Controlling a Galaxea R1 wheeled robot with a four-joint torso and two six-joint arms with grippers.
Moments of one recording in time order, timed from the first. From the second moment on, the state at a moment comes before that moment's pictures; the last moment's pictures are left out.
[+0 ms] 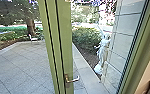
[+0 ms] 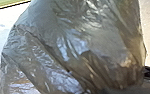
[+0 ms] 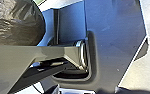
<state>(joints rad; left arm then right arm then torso) 1.44 2.97 -2.64 0.08 0.05 0.01 -1.63 2.97 -2.57 -0.18 0.11 0.23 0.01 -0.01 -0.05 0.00</state>
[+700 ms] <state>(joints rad) 1.45 2.91 -2.59 0.08 0.03 0.01 -1.64 2.87 -2.46 -0.20 0.11 0.23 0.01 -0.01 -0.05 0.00</state>
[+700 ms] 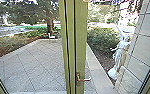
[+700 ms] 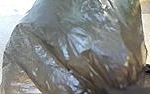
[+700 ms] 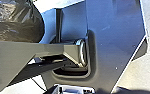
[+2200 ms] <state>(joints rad) 1.46 2.91 -2.61 0.10 0.03 0.01 -1.64 2.85 -2.49 -0.21 0.11 0.23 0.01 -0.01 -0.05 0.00</state>
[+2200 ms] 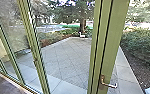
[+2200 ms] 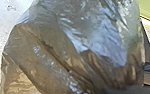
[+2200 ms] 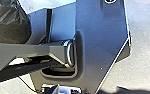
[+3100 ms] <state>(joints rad) 1.46 2.92 -2.61 0.10 0.05 0.01 -1.64 2.85 -2.49 -0.21 0.11 0.23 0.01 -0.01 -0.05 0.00</state>
